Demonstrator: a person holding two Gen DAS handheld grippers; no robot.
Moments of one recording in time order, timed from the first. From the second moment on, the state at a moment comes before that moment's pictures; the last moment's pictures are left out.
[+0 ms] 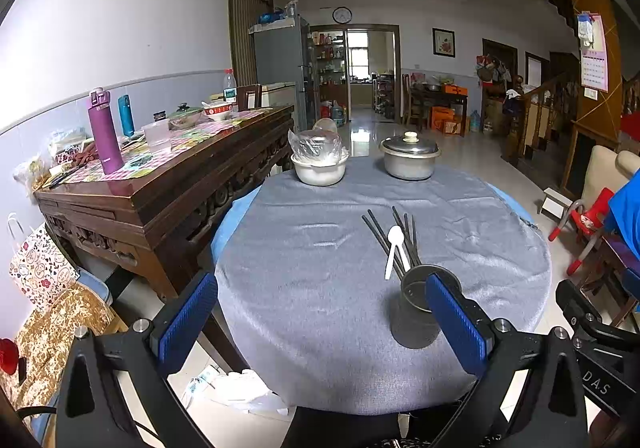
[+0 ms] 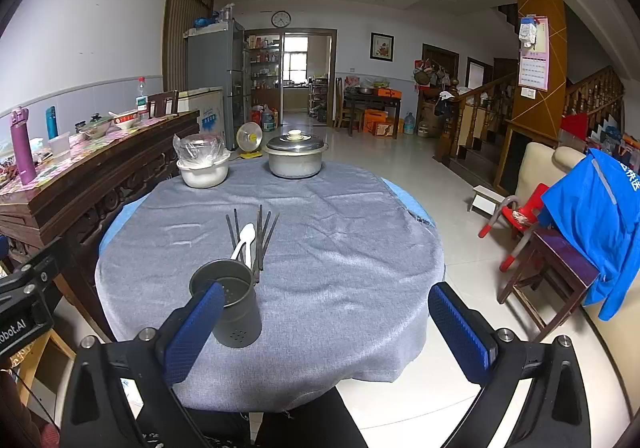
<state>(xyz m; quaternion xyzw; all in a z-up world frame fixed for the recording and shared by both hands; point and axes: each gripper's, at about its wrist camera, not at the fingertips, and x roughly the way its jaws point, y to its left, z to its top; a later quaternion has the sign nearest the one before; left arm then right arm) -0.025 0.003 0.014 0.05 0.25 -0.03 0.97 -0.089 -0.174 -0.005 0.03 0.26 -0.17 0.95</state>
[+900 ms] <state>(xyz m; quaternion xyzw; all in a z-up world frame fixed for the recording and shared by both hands) -0.014 0.006 0.008 0.04 0.25 -0.03 0.97 -0.091 -0.172 -0.008 0.03 0.24 -0.17 0.96</state>
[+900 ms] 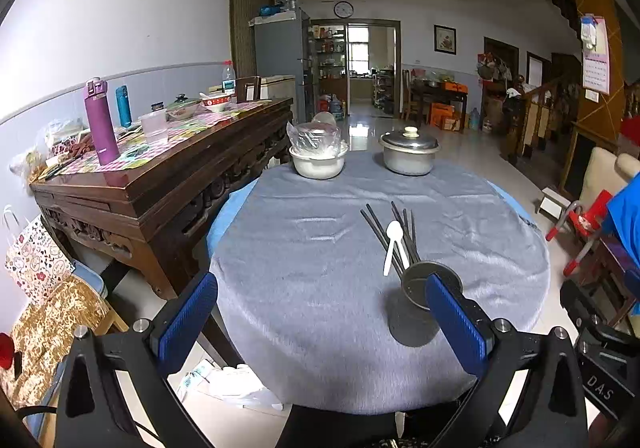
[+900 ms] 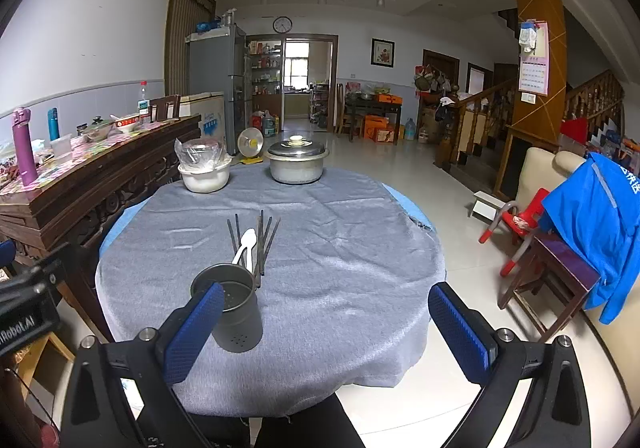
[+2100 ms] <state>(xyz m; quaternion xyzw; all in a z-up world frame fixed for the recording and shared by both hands) 0.300 -0.055 -0.133 0.01 0.49 -0.17 0.86 0.328 -0.287 -0.121 0.20 0.47 0.11 0.86</state>
